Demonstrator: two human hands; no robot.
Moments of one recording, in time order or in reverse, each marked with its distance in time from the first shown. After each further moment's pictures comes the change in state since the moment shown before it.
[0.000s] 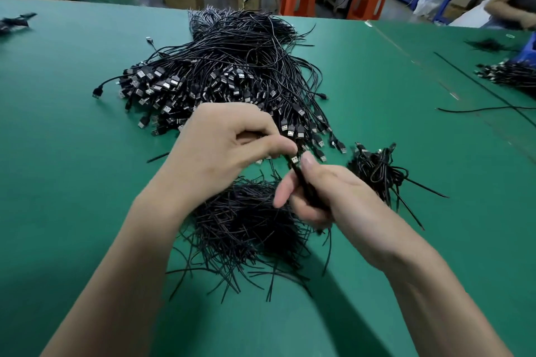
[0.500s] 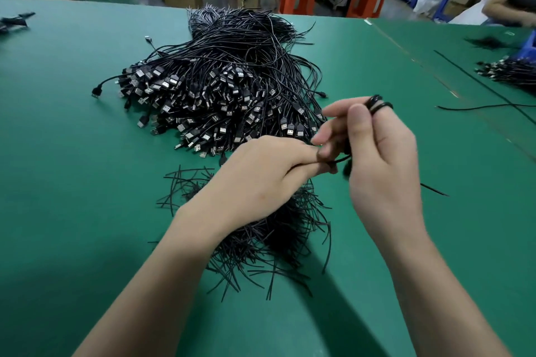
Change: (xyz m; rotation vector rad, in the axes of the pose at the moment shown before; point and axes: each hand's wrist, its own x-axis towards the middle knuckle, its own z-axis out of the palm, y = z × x) left_hand -0.001 0.014 0.044 0.140 -0.294 -0.048; right_hand 0.010 -0.009 -0.009 -0.143 0.606 -0.463
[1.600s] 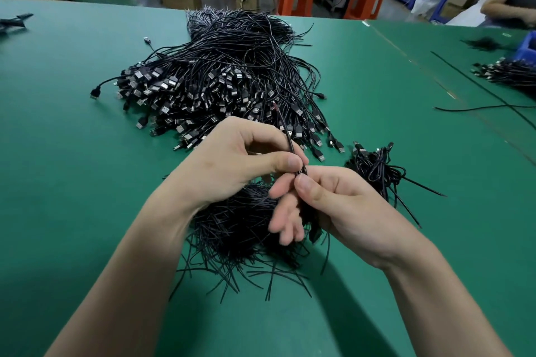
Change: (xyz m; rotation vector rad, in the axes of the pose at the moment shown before) left_hand -0.009 -0.024 -0.025 -0.683 0.009 -0.097; right_hand -0.019 0.008 -0.002 0.509 -0.742 0.415
